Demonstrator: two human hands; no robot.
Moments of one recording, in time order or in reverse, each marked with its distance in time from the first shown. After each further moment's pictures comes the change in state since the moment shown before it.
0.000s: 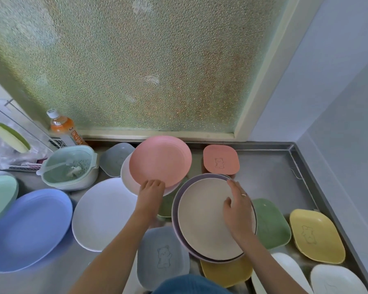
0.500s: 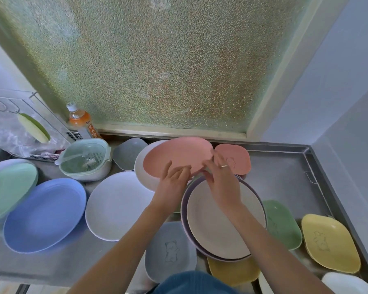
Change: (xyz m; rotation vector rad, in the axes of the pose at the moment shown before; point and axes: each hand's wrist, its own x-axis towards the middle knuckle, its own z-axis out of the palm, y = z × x) left_hand -0.012 0.028 -0.038 -0.084 0.331 0.344; right_hand 0.041 -0.075 0.010 -0.063 -0.097 -0.461
